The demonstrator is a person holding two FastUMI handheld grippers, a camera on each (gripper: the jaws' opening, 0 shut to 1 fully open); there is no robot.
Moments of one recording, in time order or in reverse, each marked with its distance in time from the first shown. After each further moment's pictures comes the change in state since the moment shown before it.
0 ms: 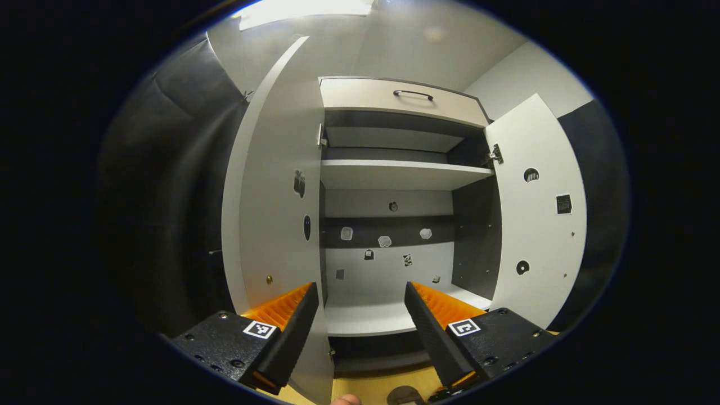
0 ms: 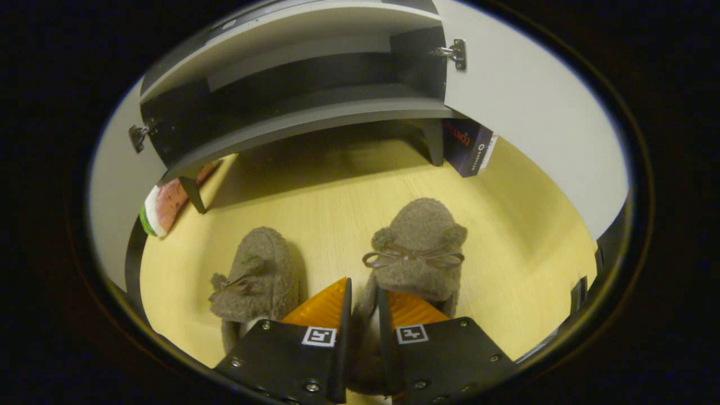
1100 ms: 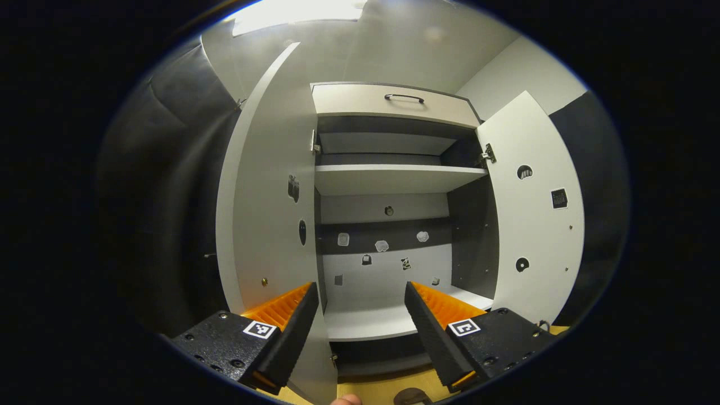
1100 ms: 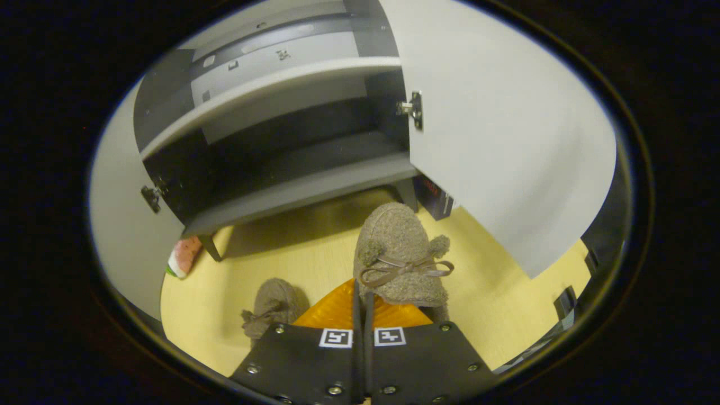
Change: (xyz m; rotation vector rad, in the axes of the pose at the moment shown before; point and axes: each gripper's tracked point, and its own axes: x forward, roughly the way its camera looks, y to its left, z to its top) left arm 0.004 -0.006 0.000 0.031 -0.041 -0.029; right arm -0.084 -0.025 0.089 0.097 -0.245 0.044
